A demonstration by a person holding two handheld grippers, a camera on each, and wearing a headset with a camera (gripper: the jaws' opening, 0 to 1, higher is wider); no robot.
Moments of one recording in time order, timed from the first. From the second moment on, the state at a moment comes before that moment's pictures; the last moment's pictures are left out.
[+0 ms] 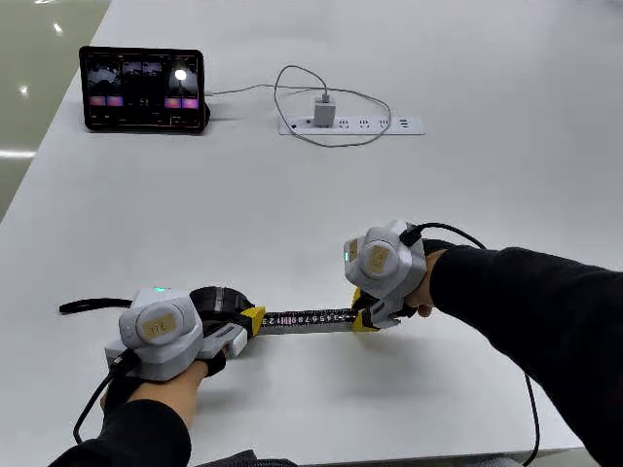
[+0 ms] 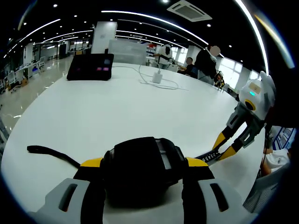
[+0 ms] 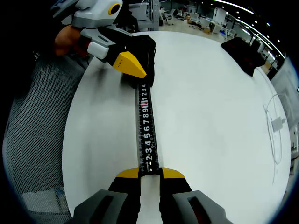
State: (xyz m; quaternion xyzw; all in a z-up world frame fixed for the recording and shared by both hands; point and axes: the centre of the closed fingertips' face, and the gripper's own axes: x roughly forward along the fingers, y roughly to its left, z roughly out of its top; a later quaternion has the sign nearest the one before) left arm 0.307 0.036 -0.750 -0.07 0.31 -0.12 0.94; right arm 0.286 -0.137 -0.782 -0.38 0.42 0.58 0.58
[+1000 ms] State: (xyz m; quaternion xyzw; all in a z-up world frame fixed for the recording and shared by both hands) left arm 0.309 0.036 -0.753 -0.07 0.32 -0.13 0.94; right arm 0.286 -0.119 -0.781 -0.38 0.42 0.58 0.58
